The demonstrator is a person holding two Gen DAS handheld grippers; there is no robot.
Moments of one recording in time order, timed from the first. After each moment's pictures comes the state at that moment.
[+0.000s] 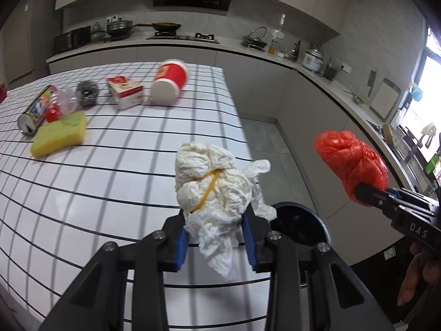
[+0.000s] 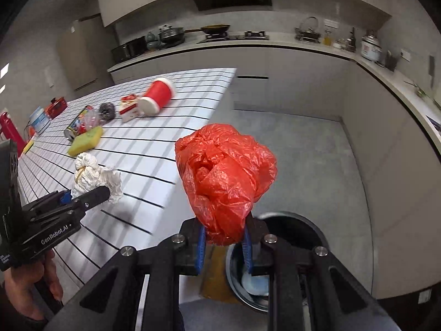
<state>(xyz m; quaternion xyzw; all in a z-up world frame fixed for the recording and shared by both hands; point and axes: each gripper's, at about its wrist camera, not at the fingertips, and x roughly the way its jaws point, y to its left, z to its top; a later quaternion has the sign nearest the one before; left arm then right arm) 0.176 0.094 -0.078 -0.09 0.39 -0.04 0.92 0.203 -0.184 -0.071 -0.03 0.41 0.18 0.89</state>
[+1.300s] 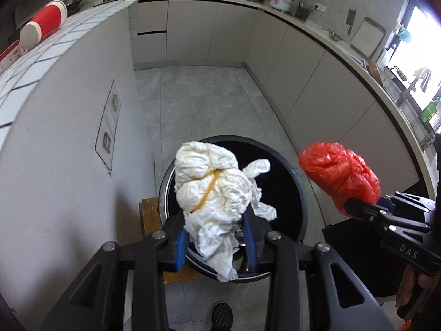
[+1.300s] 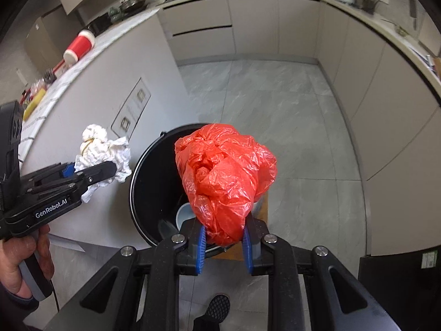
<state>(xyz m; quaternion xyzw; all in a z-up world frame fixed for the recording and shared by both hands) 0.204 -0.074 -0.181 -0.04 0.49 -0.11 0.86 0.211 -0.351 -0.206 -0.01 0.52 0.15 0.84</state>
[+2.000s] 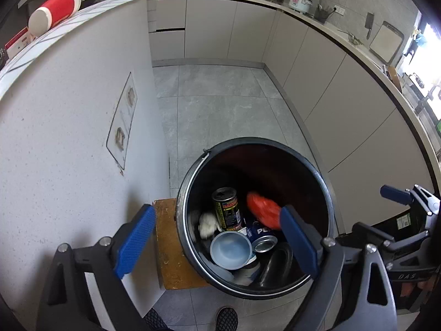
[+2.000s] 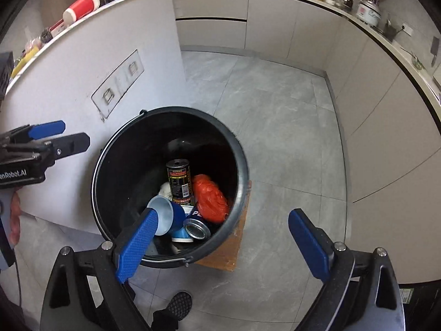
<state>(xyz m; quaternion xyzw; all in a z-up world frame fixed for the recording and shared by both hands) 0.203 -0.068 -0.187 -0.04 0.49 -0.06 0.87 0.233 -0.357 -0.240 -0.10 0.51 0.15 0.84</state>
